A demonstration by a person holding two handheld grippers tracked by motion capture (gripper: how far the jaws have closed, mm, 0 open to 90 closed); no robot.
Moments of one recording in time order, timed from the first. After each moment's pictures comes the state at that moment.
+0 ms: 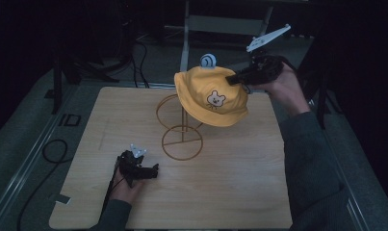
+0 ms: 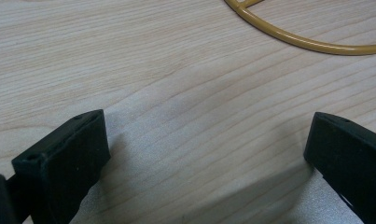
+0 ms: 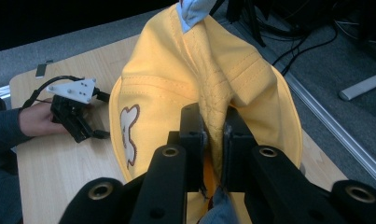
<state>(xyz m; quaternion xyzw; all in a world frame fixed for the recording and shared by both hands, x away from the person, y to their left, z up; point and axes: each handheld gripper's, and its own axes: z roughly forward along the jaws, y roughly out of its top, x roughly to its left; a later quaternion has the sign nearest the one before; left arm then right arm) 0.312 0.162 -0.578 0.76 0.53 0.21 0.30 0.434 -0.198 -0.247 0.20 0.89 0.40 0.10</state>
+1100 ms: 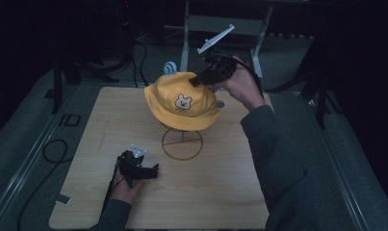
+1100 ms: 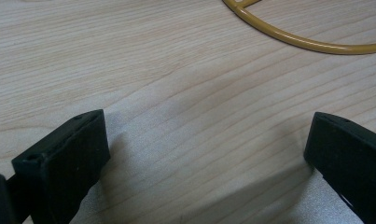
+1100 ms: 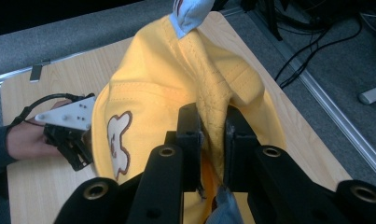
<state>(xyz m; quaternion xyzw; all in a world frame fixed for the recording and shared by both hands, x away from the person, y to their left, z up) 0.312 0.161 -0.579 0.76 0.53 0.21 0.30 0.454 -0.096 -0.270 0.19 0.91 0.36 0.09</state>
